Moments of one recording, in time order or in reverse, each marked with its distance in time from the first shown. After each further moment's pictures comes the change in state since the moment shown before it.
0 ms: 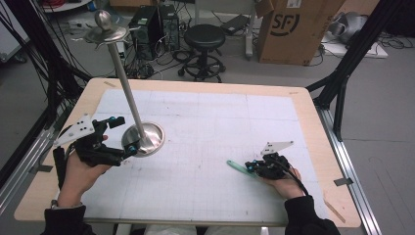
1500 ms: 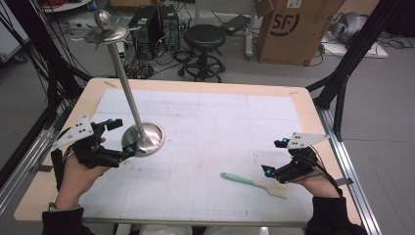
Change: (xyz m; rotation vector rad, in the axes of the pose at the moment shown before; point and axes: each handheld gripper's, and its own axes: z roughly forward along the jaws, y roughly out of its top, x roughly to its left) left arm 0.002 -0.006 -0.005 0.021 0.020 -0.004; right arm 0.003 0.024 -0.084 -0.107 -0.028 -0.144
